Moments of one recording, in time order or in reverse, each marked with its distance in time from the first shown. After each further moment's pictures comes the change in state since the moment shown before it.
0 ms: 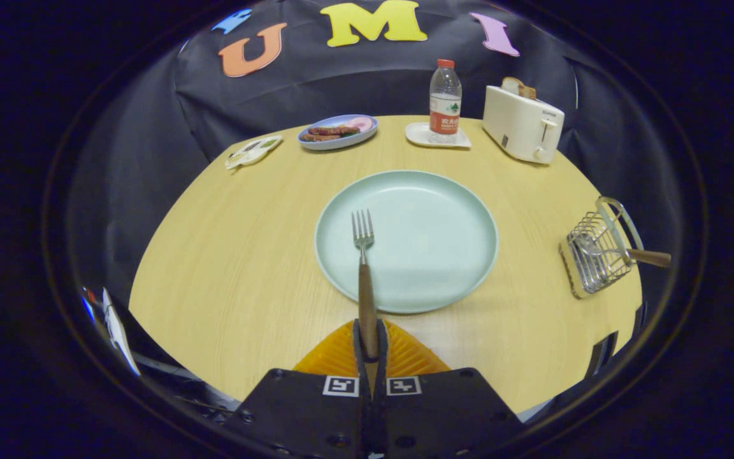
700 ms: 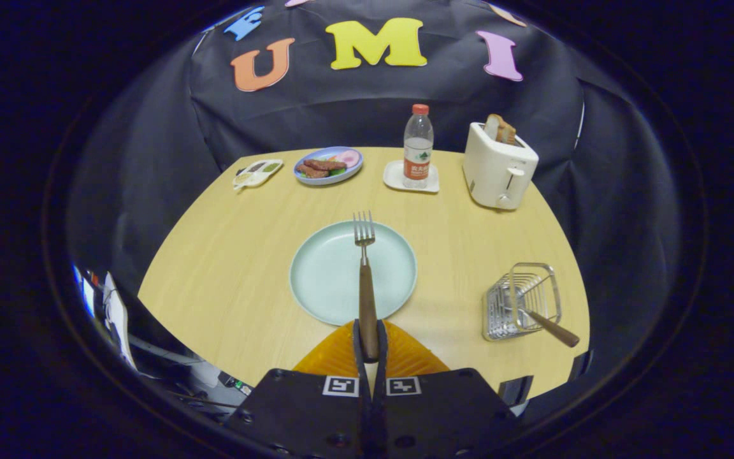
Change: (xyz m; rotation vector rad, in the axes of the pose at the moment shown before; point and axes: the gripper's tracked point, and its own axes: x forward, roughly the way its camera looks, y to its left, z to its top) arm -0.095 -0.093 0.065 -0.078 -0.063 0.008
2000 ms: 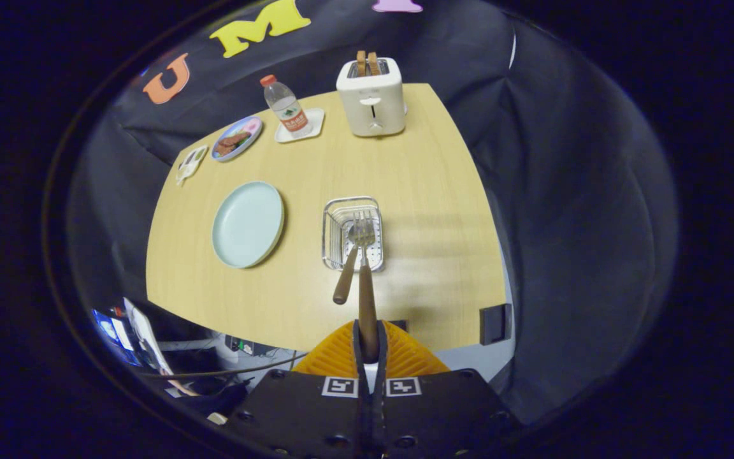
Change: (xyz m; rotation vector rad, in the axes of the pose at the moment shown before) arm -0.088 -0.192 -0.042 0.238 0.458 -0.031
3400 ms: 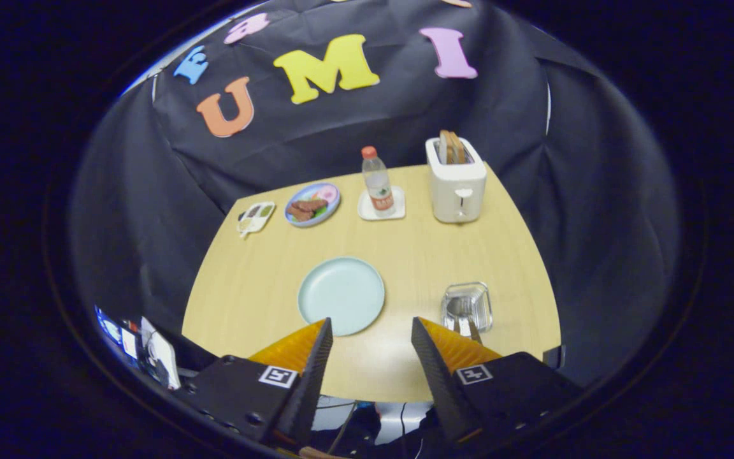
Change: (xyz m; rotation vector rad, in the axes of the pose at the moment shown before) arm -0.069 0.184 0.062 -0.127 -0.501 0.134
